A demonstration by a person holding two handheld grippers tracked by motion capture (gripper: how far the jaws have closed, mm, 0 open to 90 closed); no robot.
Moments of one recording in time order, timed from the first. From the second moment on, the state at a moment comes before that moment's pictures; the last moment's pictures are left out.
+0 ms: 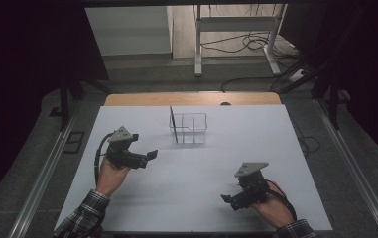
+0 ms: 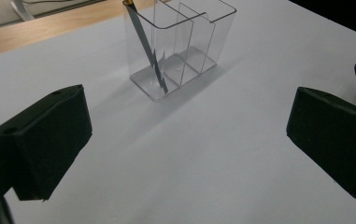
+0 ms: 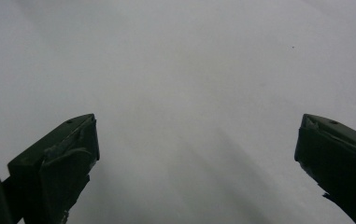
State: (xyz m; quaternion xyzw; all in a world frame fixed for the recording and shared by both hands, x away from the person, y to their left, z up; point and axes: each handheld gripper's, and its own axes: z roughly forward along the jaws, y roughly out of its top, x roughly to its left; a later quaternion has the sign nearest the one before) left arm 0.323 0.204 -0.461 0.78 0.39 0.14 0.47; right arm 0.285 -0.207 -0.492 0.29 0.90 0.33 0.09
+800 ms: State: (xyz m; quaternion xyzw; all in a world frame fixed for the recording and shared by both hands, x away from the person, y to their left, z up) left arm 0.299 0.222 -0.468 0.78 0.40 0.14 0.46; right arm 0.284 -0.208 -0.491 0.29 0.90 0.33 0.09
